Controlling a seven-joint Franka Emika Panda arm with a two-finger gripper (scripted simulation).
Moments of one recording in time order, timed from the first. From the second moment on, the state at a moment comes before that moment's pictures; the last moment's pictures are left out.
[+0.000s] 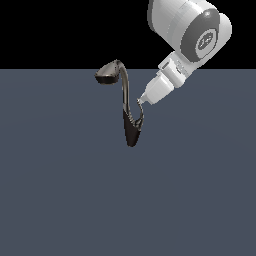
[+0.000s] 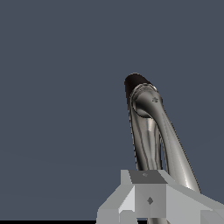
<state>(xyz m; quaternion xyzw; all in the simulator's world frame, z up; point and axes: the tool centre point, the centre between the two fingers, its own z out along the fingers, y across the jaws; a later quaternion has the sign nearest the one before) 0.044 -0.043 0.183 -0.60 0.71 0.24 0.29</state>
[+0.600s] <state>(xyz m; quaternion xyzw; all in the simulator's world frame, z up) 0.022 -0.039 0.186 -0.60 0.71 0.24 0.30</state>
